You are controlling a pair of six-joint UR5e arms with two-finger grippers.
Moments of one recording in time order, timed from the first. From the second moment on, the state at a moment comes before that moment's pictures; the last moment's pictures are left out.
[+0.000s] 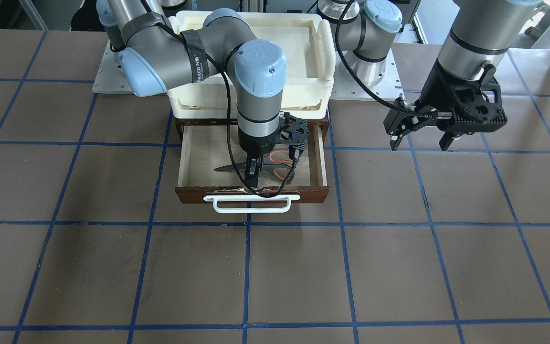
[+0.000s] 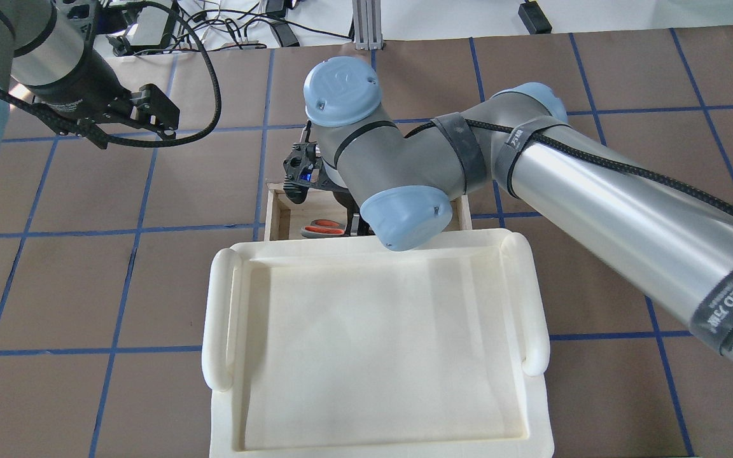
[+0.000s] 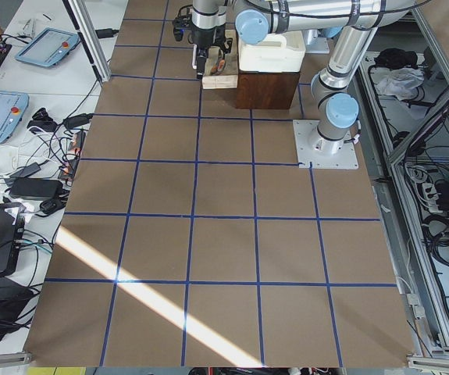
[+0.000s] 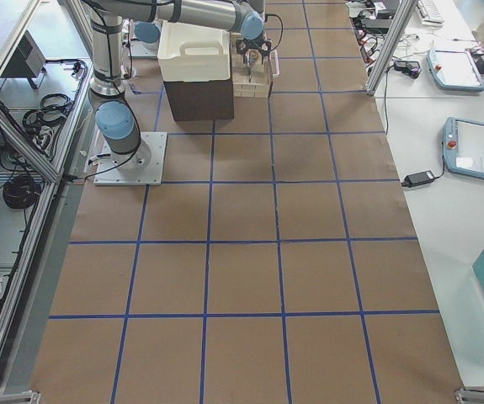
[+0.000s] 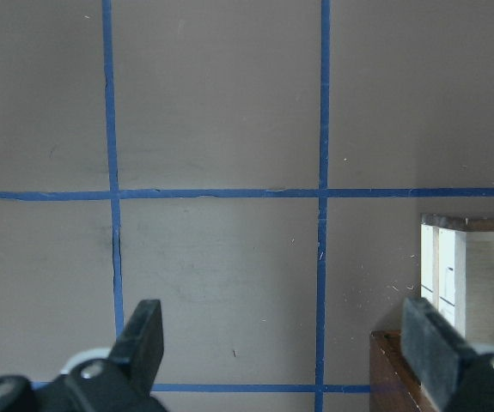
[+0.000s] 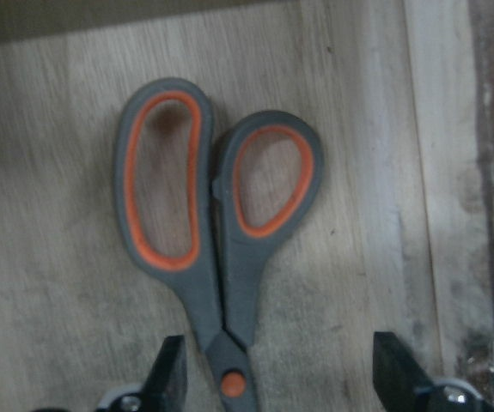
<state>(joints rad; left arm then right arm) -1.45 -1.55 -1.65 -1.38 1.58 0.11 2.04 -1.24 1.64 -2.00 -1.60 -0.94</state>
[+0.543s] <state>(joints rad) -1.46 -1.55 -1.65 -1.39 1.59 0.11 2.01 -1.26 1.55 -1.94 -1.57 -0.95</state>
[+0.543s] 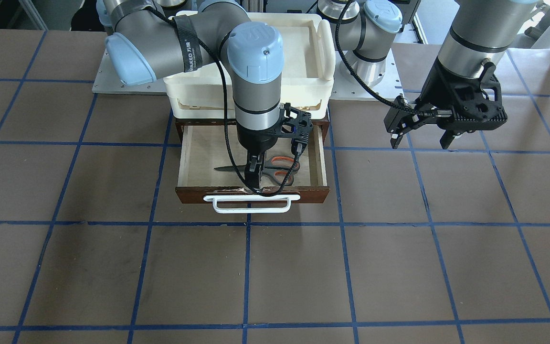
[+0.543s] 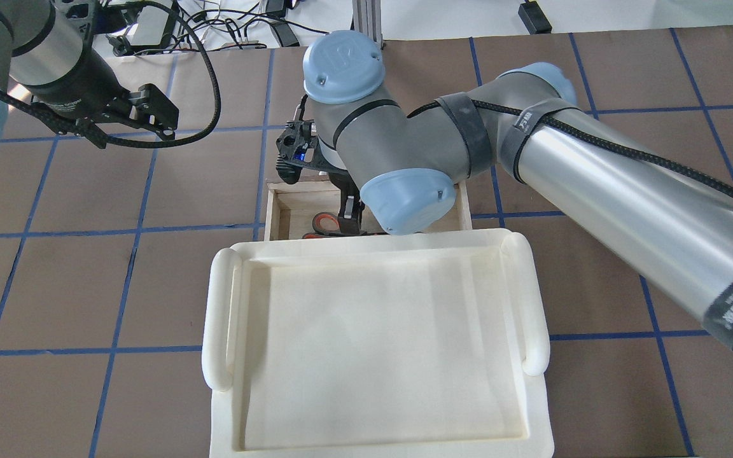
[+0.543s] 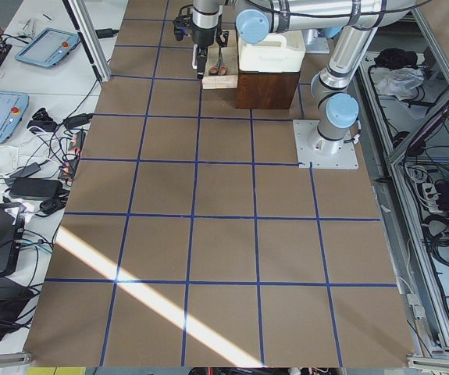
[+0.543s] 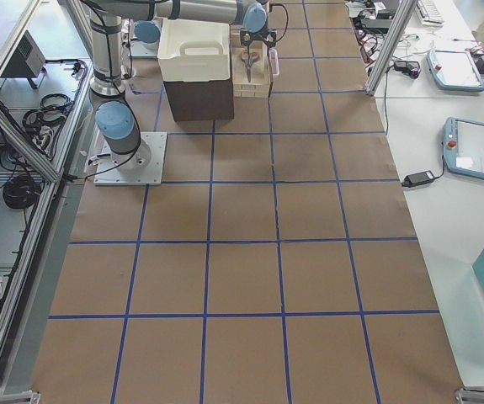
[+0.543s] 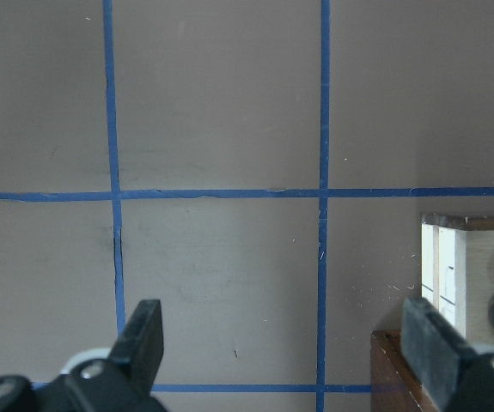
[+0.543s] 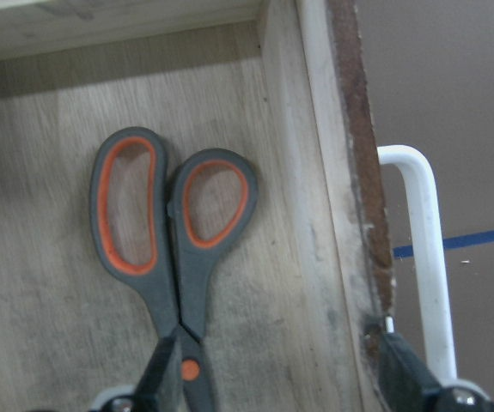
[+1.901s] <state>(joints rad) -1.46 -1.67 -1.62 -1.27 1.58 0.04 1.37 -1.52 1.55 -1.61 -1.55 -0.93</state>
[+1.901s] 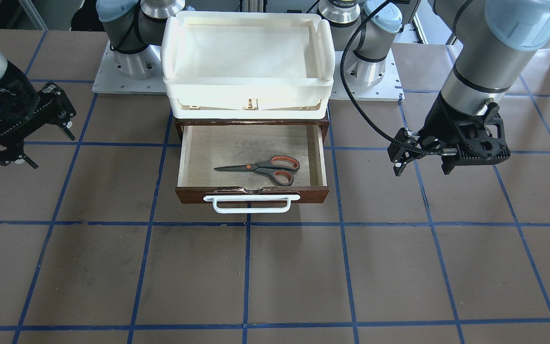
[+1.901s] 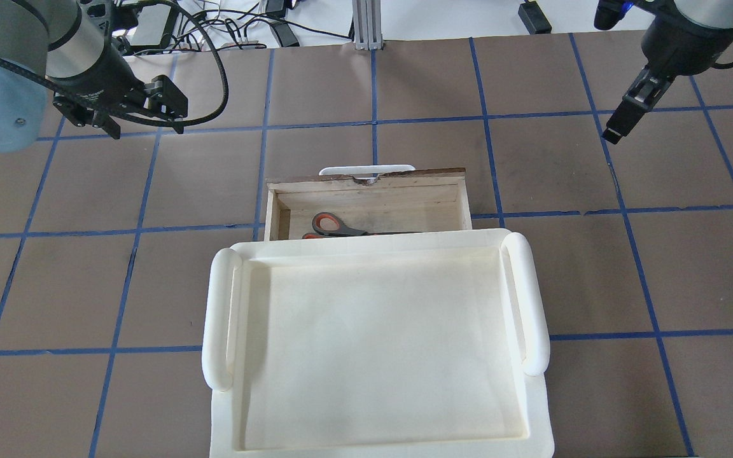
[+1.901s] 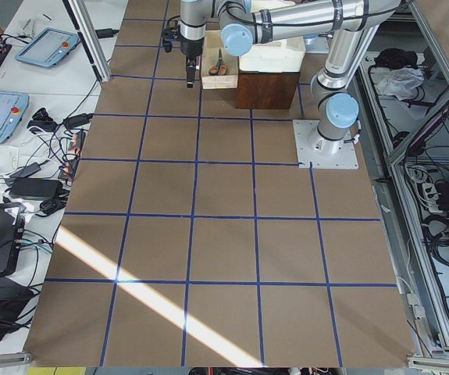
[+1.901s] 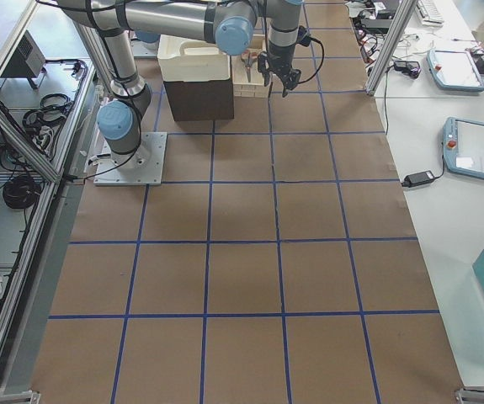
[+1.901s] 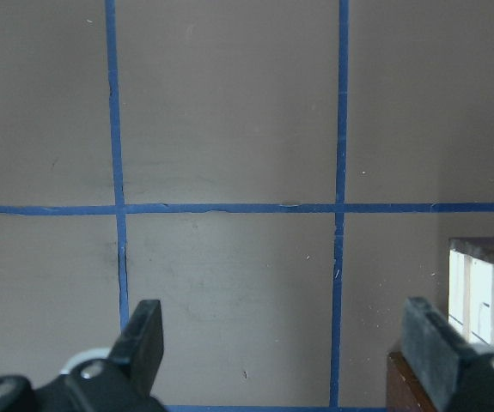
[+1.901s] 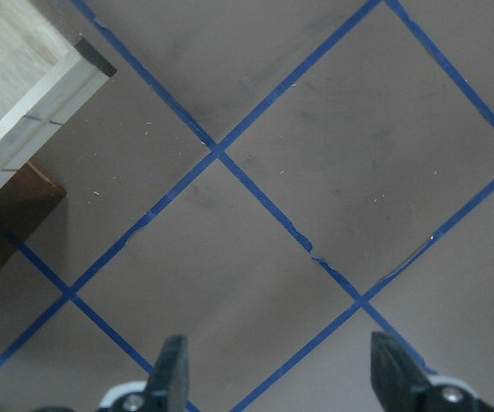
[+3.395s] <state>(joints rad) -1.81 -2.12 -1.46 -1.01 1.58 -0.46 1.52 -1.56 1.55 -1.66 -1.59 0.01</state>
